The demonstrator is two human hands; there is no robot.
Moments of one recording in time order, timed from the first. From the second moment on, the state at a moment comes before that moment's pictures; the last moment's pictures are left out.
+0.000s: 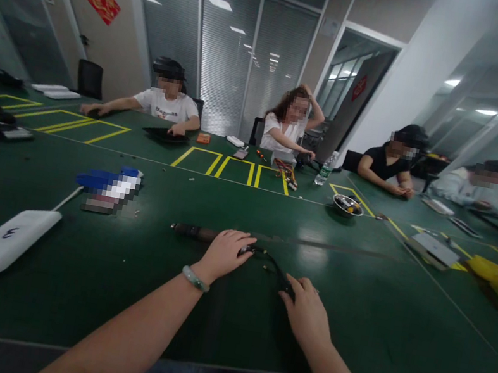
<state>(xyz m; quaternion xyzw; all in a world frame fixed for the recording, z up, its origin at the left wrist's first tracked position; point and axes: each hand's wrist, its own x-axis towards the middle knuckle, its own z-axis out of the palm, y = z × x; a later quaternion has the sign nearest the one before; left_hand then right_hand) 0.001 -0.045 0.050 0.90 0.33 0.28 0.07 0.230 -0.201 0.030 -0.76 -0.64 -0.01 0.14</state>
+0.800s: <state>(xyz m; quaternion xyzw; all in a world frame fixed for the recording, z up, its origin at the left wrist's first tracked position) -0.005 -0.053 0.056 0.89 0.38 0.26 0.04 0.229 -0.112 0.054 -0.66 -0.73 -0.03 0.18</state>
